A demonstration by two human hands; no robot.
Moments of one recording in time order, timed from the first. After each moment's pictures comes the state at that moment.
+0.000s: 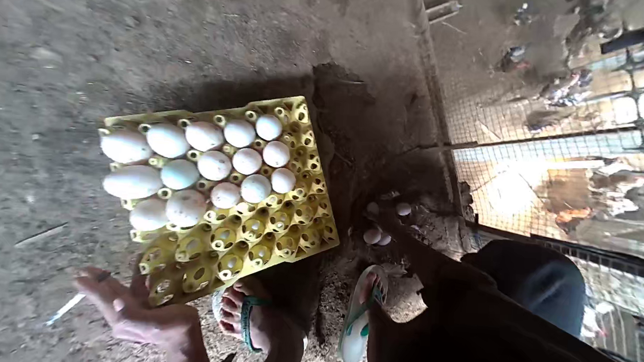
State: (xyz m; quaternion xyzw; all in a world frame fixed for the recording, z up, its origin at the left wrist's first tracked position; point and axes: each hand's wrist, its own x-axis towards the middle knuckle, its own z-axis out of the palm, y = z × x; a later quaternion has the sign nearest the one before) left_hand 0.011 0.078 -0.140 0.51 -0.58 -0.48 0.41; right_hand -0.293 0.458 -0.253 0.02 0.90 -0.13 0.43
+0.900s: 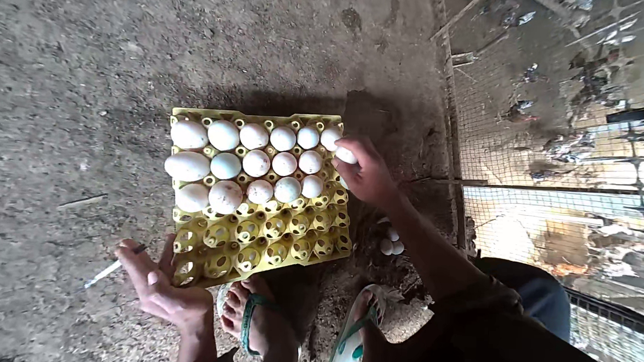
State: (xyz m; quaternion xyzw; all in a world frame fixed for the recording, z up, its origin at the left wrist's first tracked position) left_hand 0.013 0.082 -0.150 0.48 -0.57 -0.49 0.45; right_hand -0.325 0.202 -0.089 -0.48 0.79 -0.36 0.15
